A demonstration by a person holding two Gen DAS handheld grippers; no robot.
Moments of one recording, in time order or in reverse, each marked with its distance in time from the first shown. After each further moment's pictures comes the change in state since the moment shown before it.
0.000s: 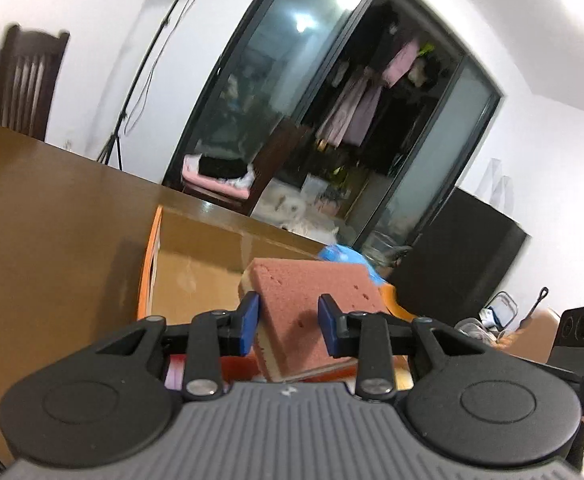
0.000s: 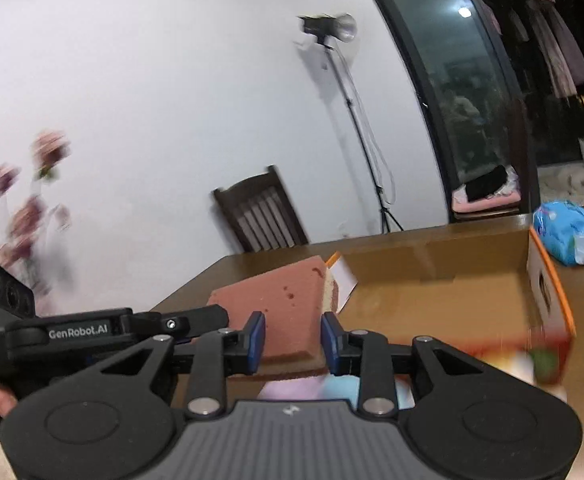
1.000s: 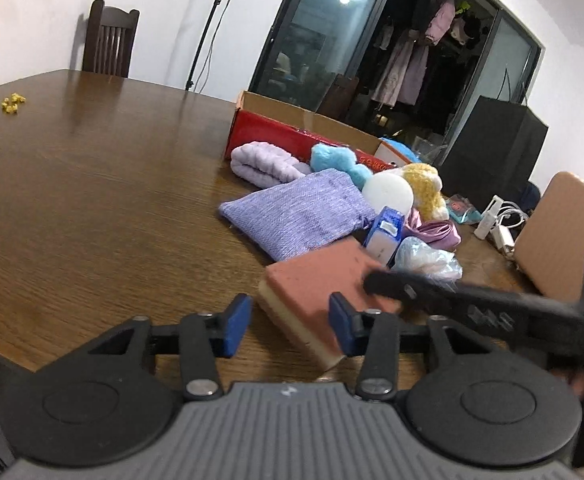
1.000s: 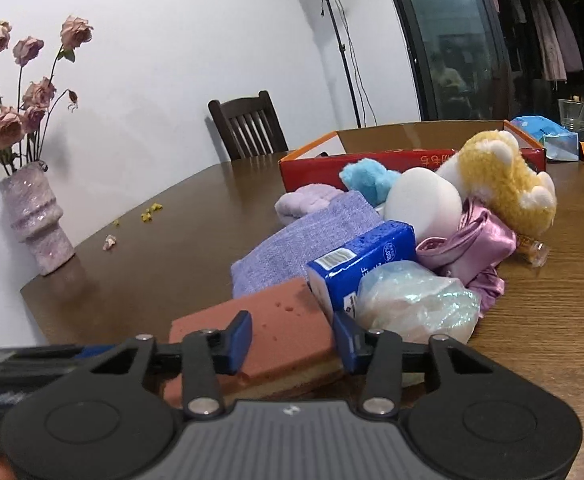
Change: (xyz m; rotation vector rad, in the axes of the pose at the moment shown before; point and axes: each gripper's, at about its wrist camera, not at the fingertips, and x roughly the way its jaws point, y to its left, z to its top) left arm -0.161 -0.027 -0.238 0.050 0.041 0.203; right arm -0.071 0.060 -0.177 -0.096 0.140 -0.094
